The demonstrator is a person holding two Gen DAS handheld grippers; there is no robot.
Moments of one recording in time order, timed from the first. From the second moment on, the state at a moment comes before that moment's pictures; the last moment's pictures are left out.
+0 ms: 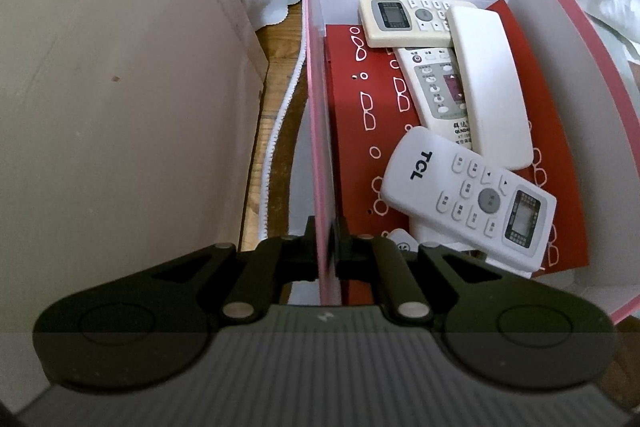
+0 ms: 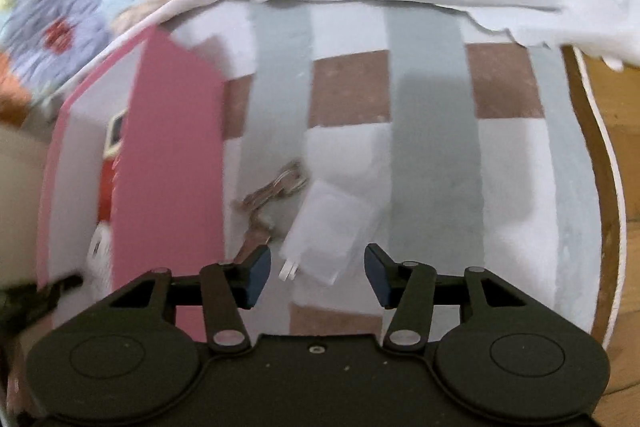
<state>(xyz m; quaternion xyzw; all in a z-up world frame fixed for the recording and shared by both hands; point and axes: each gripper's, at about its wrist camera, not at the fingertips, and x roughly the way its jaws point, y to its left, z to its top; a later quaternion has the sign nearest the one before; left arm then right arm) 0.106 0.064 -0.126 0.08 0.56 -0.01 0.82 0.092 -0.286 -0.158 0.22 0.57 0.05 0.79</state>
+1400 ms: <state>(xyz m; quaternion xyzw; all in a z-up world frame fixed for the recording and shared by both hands) 0.107 0.063 -0.127 0.07 0.57 0.00 0.82 0.089 -0.261 -0.166 0.11 0.53 0.05 0.84</state>
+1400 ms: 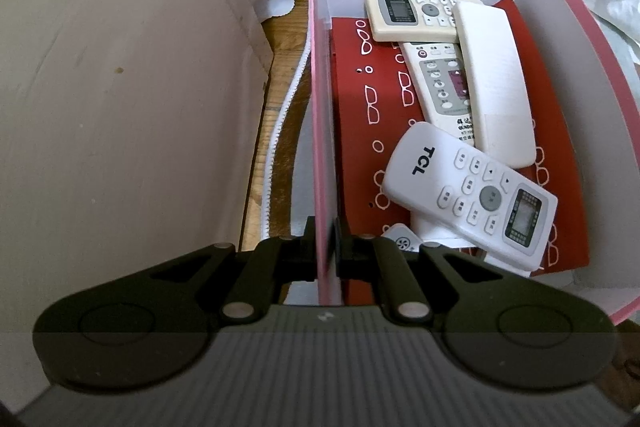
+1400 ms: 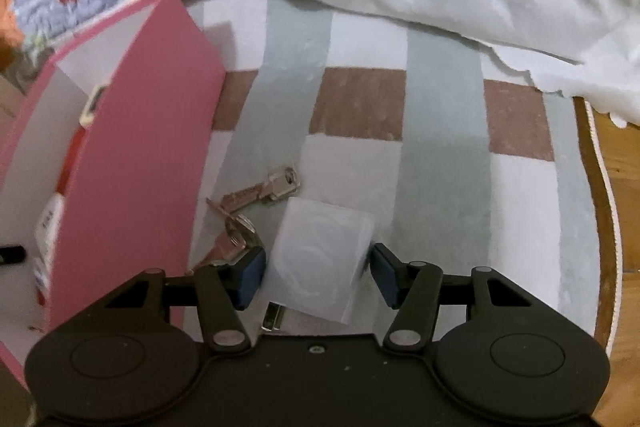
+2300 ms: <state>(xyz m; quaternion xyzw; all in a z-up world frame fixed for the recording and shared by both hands) 0.102 0.065 -0.126 0.08 0.56 -0.01 0.82 0.058 -0.119 -0.087 0.09 0.46 0.32 0.83</state>
